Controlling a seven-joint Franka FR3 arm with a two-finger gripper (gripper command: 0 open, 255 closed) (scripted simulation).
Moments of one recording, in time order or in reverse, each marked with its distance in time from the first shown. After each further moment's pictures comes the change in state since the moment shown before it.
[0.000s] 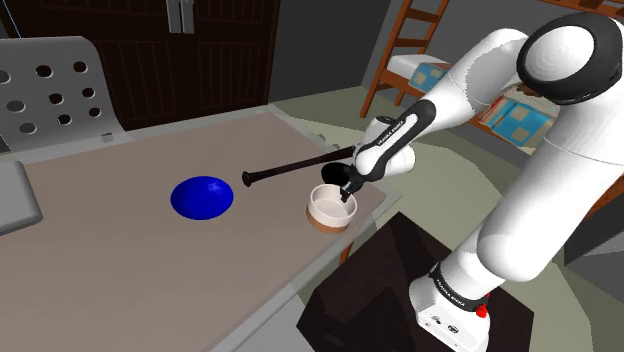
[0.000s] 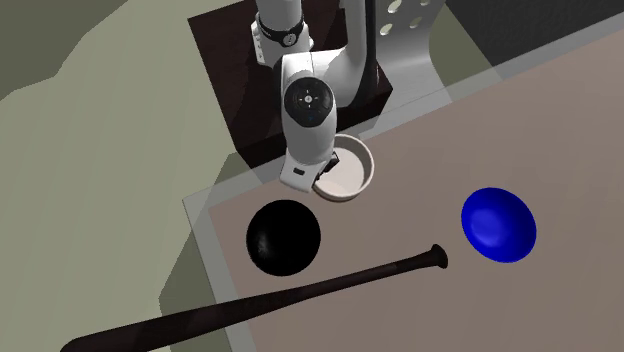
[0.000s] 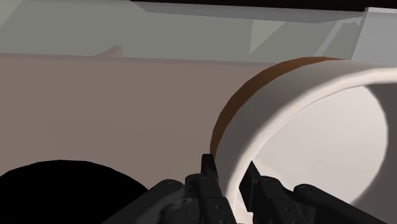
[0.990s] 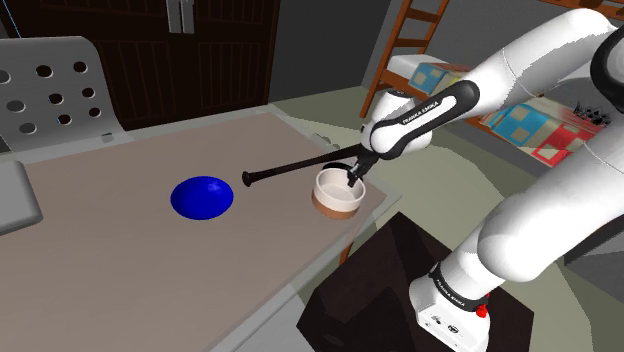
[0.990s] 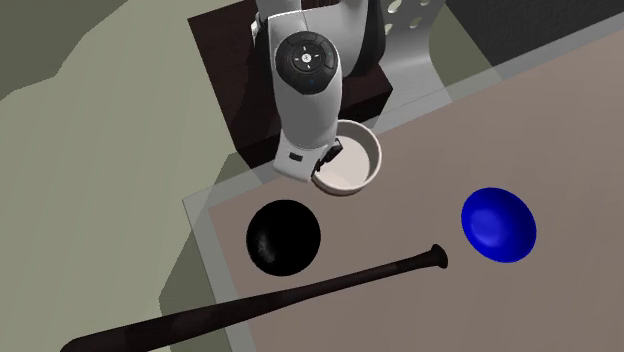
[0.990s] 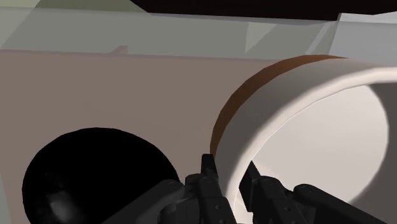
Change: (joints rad) arm 0.007 -0.256 -0.036 -0.006 -0.132 -0.246 0.094
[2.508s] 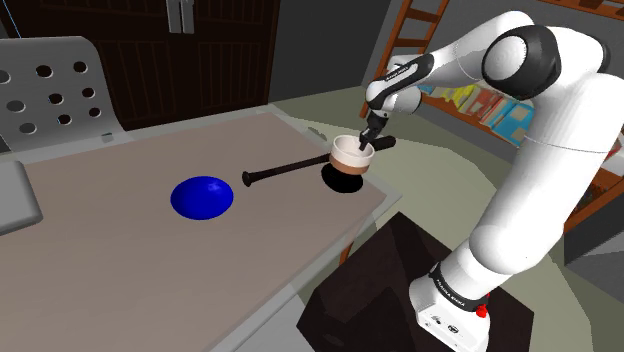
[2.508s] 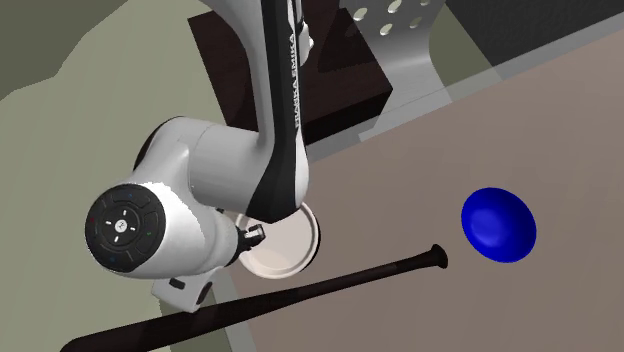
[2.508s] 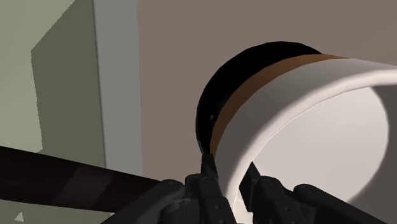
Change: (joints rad) arm -0.185 0.401 -0.126 0.617 0.190 -0.241 -0.439
